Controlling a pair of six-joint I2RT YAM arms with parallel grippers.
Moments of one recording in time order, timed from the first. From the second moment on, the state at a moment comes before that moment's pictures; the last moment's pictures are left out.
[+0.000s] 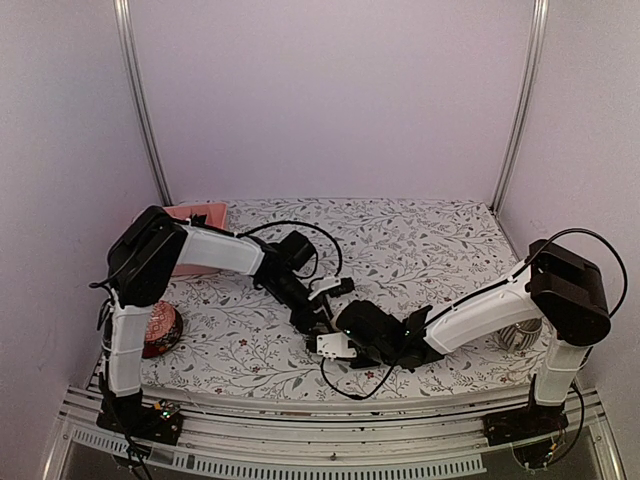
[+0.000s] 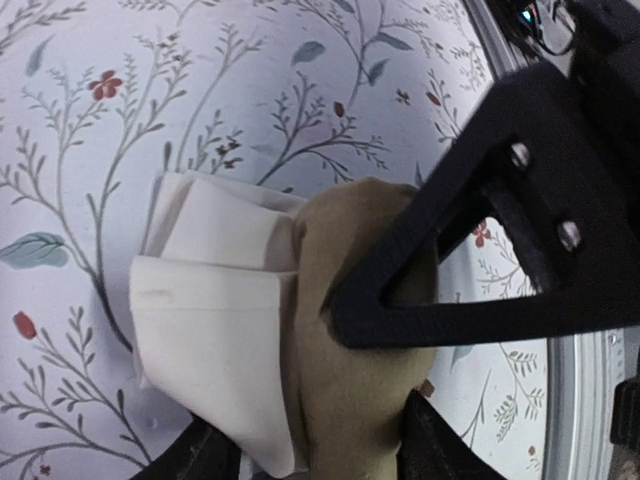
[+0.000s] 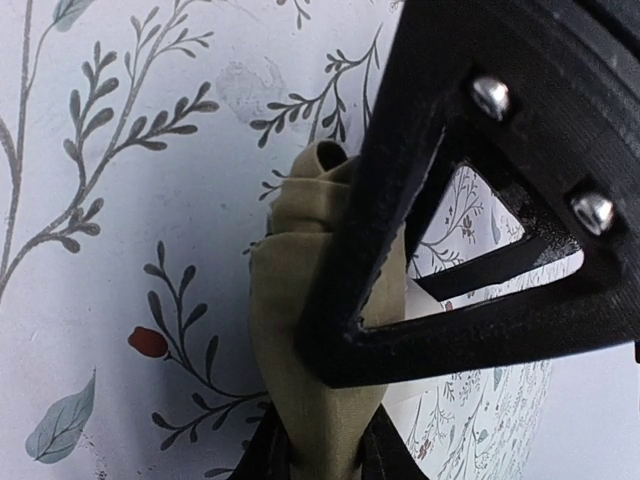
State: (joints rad) left arm -0.75 2.18 1.42 -0.46 0.74 0.50; right arm 1.17 1.86 0.92 0.05 0.43 -0.70
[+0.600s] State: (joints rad) left arm -0.78 2.10 1.34 -0.42 0.70 0.49; right arm 1.16 1.82 0.93 0.01 0.44 -0.64
